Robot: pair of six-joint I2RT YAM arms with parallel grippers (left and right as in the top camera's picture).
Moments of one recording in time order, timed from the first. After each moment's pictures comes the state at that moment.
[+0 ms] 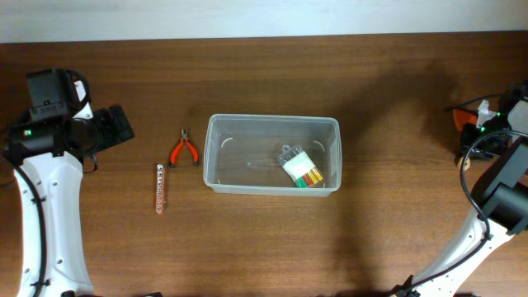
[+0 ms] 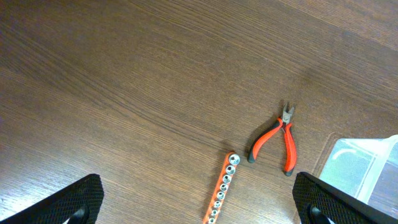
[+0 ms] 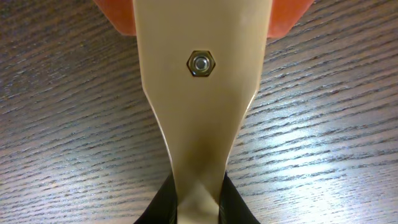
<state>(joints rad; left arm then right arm) 0.24 1.48 1.46 -1.03 -0.05 -0.16 -0.60 2.35 1.88 -1.10 -0.01 -0.24</state>
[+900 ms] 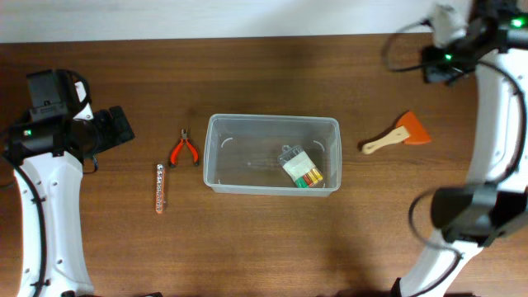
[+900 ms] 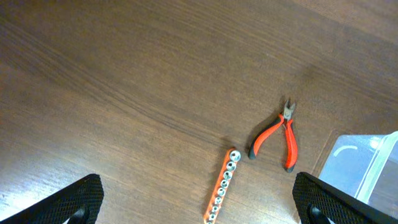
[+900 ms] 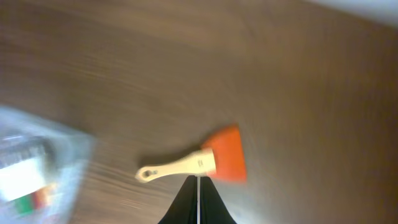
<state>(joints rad) 0.24 1.48 1.46 -1.04 -0.05 -0.16 -0.13 2.02 2.36 -1.41 -0.15 -0.43</state>
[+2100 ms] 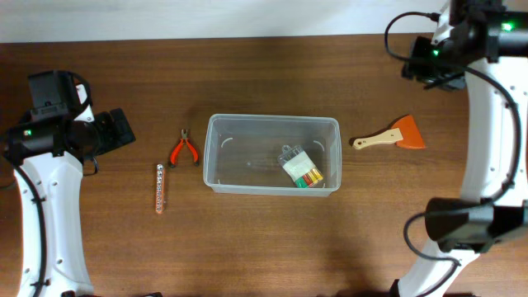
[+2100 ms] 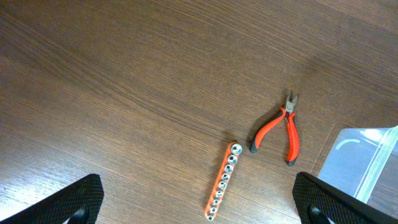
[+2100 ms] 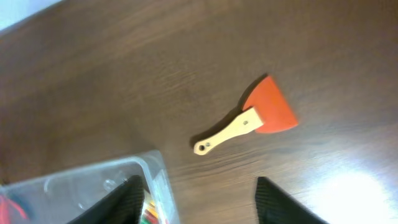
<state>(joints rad) 0.24 1.48 1.46 -1.07 -0.05 -0.16 -0.08 2.00 2.37 -1.52 -0.04 0.34</state>
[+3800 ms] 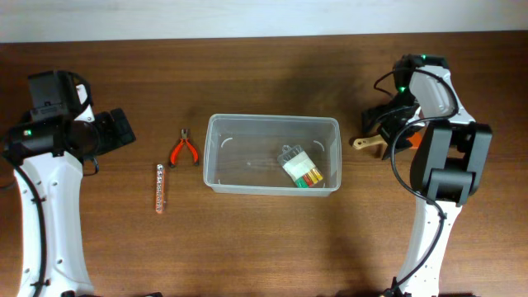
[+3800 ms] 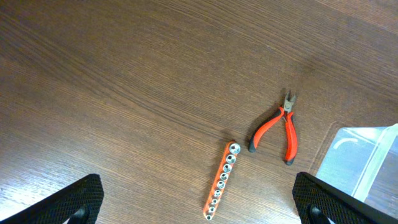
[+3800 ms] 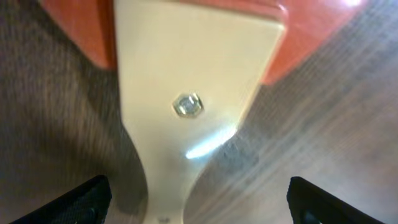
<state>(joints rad) 0.24 1.48 1.46 -1.07 -0.04 -0.16 -0.13 2.43 2.00 -1.39 -0.20 1.02</state>
